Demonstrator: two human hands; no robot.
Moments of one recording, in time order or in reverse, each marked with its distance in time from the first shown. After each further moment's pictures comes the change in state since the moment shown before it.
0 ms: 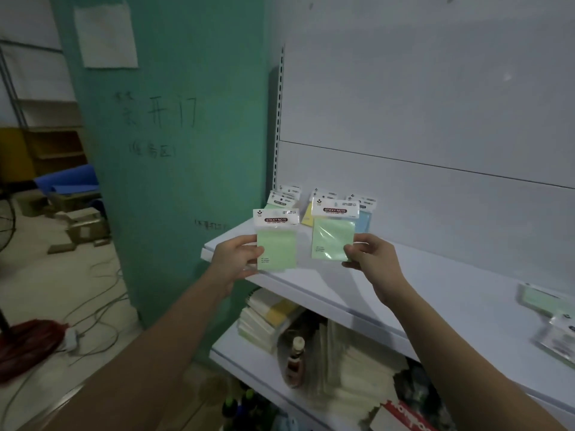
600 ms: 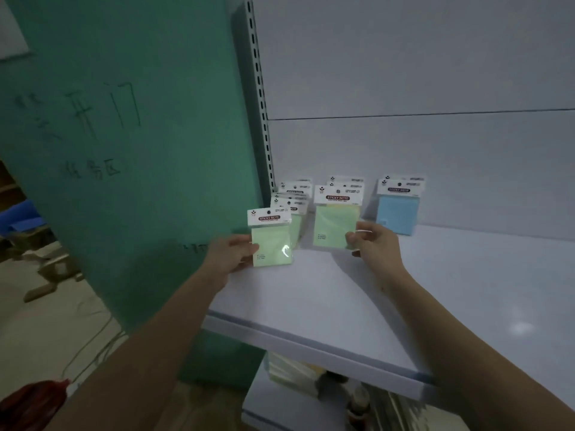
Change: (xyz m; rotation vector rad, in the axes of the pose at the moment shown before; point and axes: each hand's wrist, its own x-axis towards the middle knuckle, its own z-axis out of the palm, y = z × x) left_hand 0.237 -0.013 -0.037 0.223 -0.078 -0.111; right_hand 0.166 0.086 0.096 0.012 0.274 0.101
